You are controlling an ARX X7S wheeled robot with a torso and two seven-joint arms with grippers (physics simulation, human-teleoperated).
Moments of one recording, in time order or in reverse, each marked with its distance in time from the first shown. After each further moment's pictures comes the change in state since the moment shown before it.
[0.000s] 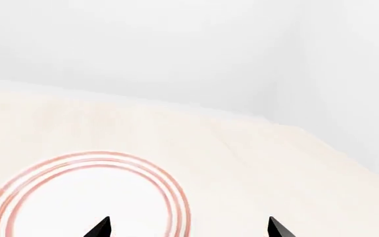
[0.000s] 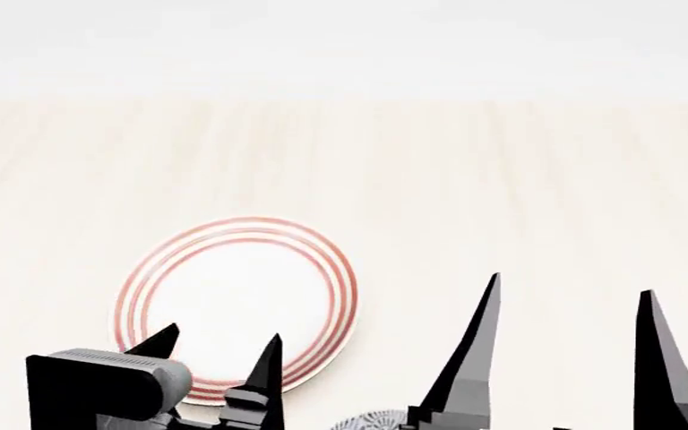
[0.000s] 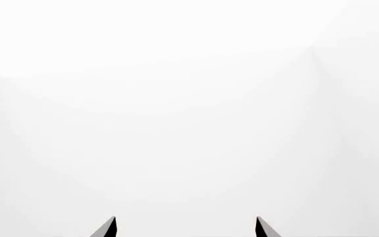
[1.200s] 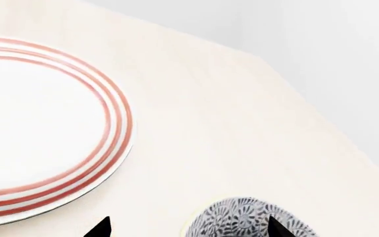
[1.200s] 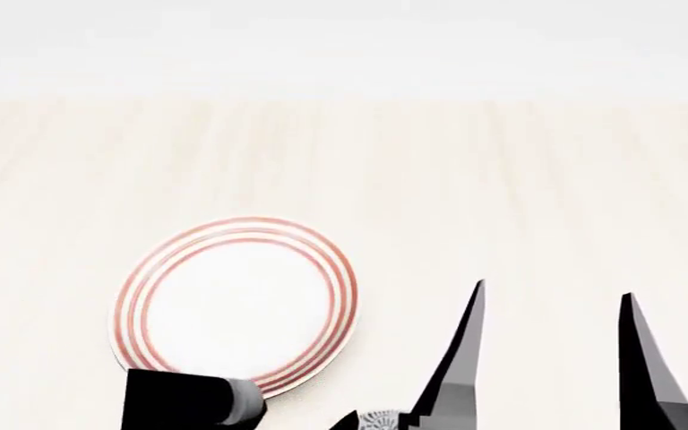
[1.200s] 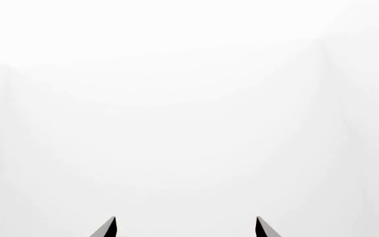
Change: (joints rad) left arm -0.076 -0.025 0.064 -0.131 -0.370 -0.160 -0.111; right arm 0.001 0.043 -0.043 0.016 0.010 0.006 0.030
